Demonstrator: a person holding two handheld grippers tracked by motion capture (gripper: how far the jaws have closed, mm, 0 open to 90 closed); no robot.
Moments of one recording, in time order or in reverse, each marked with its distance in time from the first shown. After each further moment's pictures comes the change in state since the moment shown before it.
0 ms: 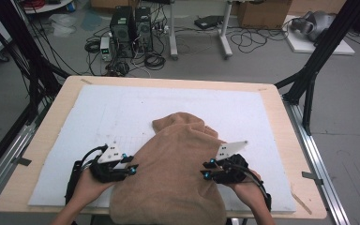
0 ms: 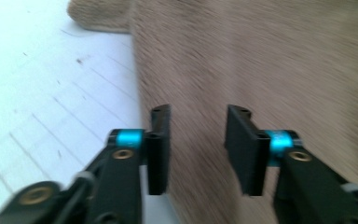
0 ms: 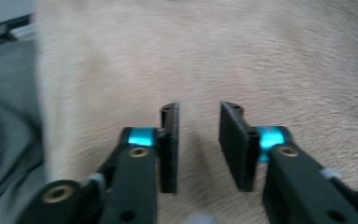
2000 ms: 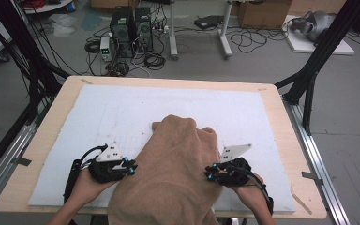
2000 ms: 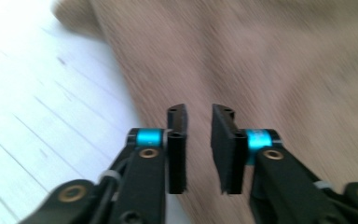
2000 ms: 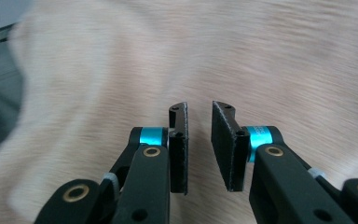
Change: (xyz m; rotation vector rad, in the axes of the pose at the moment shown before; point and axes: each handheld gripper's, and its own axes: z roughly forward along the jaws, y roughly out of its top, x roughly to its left) left arm -0.001 0.006 -0.011 0.002 -0.070 -0.008; right arm -0.001 -0.016 -0.006 -0.003 -0.004 0.035
